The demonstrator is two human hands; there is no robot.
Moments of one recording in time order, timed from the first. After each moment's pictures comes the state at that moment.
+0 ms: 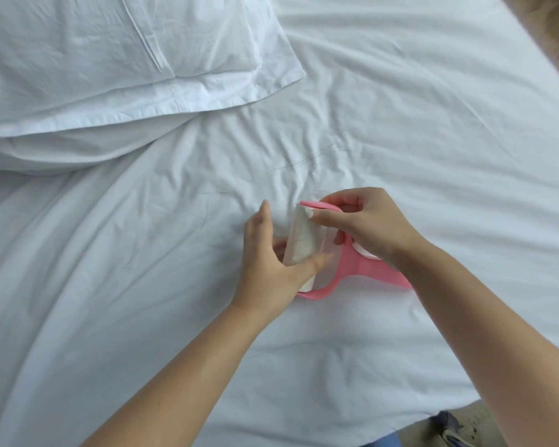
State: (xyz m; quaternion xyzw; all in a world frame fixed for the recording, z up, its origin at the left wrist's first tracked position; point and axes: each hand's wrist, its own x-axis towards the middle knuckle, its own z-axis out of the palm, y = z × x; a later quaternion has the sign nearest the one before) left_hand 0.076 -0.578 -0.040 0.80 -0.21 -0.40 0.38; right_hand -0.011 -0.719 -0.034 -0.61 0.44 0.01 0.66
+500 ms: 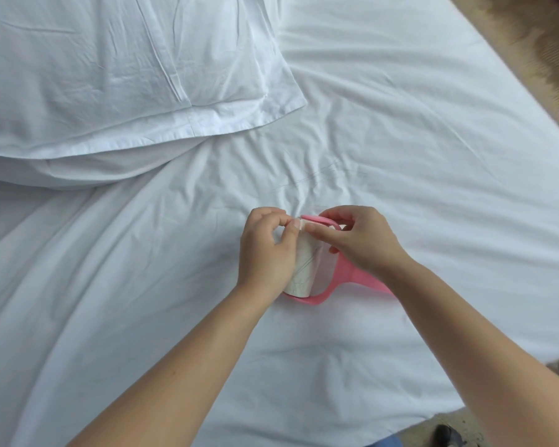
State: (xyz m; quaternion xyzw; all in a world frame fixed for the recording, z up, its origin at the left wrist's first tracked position) left_hand 0.094 -0.604 -0.028 0.85 -0.24 -0.28 0.39; right_hand -0.010 -0.710 -0.032 -0.66 0.46 -0.01 0.60
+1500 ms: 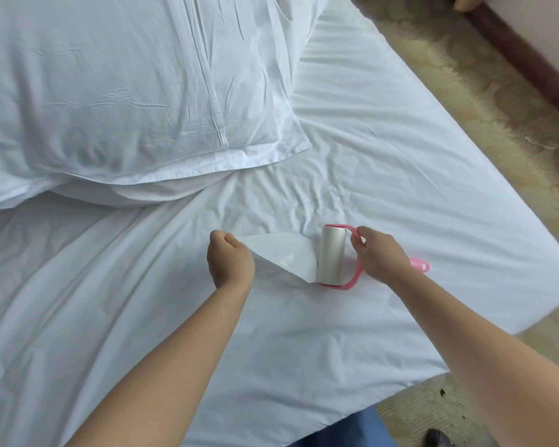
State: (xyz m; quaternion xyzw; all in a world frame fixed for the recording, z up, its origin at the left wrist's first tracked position) left_hand 0.140 -0.562 0.000 0.92 0.00 -0.21 0.34; right_hand -0.037 -0.716 -0.013 -0.78 0.50 0.12 0.35
